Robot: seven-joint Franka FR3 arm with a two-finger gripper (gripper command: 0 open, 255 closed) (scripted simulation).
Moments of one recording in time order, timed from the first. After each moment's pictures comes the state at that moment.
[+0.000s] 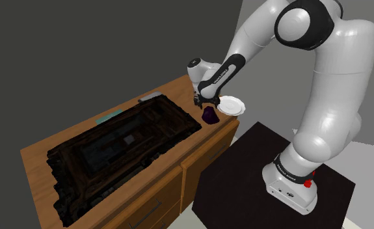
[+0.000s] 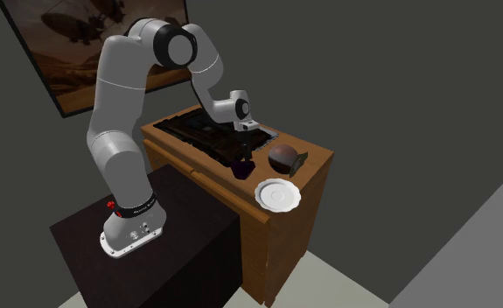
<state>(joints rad) -0.15 0.42 0.11 -2.19 -0.58 2.36 1.38</state>
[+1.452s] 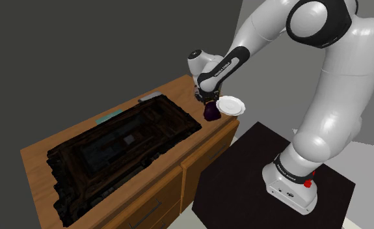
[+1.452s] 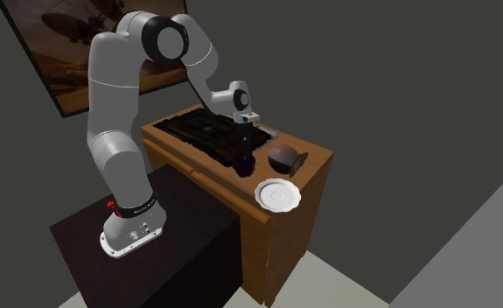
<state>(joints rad) -0.16 0.34 0.13 -2.20 -0.54 2.29 1.32</state>
